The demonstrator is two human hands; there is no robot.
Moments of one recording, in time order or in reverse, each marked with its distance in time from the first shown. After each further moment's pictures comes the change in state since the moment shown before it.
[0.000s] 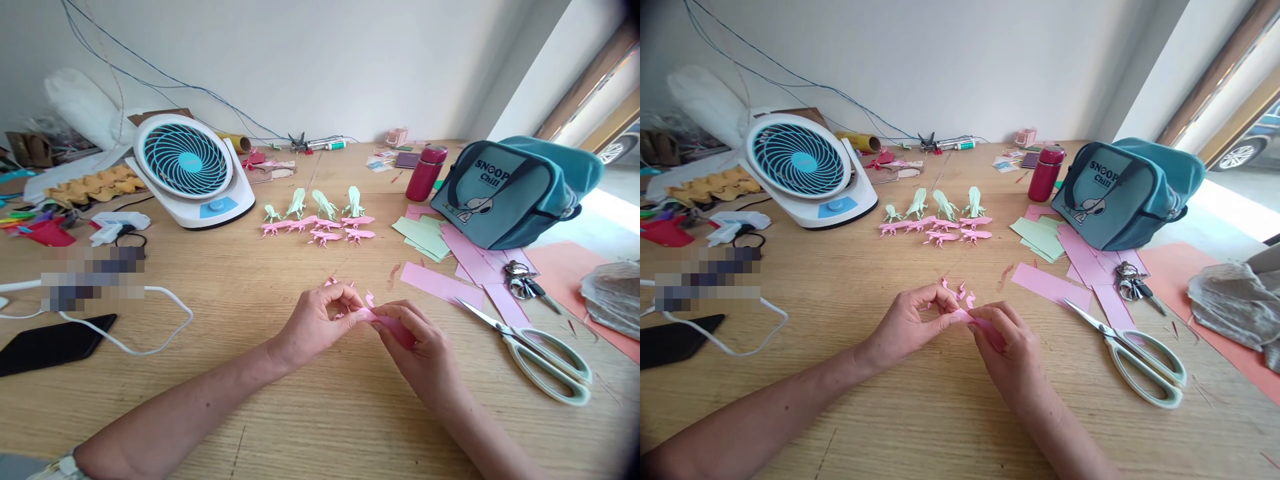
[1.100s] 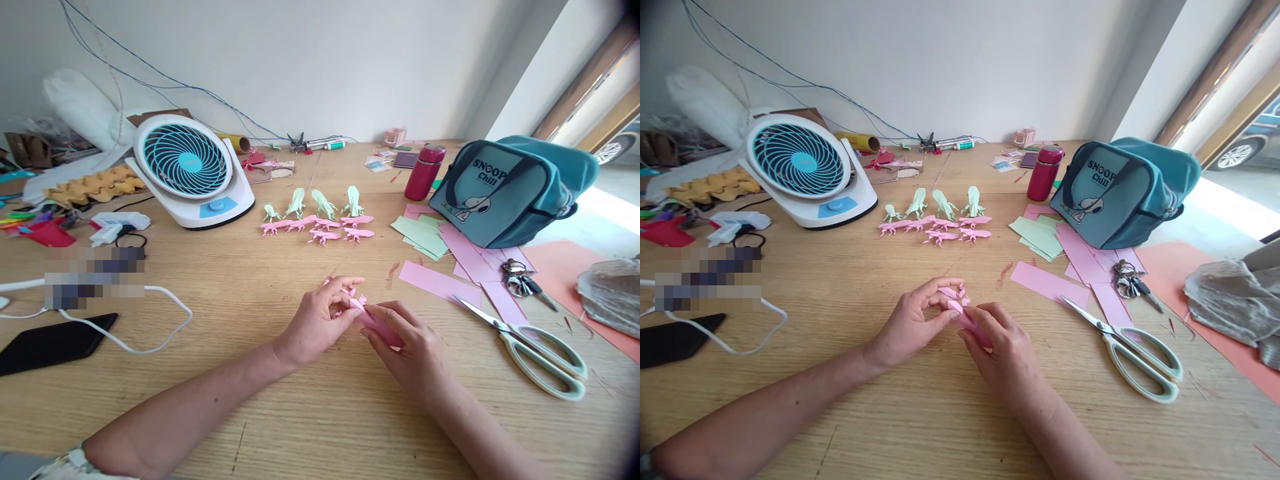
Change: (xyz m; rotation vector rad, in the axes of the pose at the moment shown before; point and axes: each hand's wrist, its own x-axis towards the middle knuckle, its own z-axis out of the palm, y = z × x) left_hand -0.002 -0.011 0.005 0.030 0.008 -0.011; right_hand -0.003 -0.001 0.004 -0.159 -0.075 -0.085
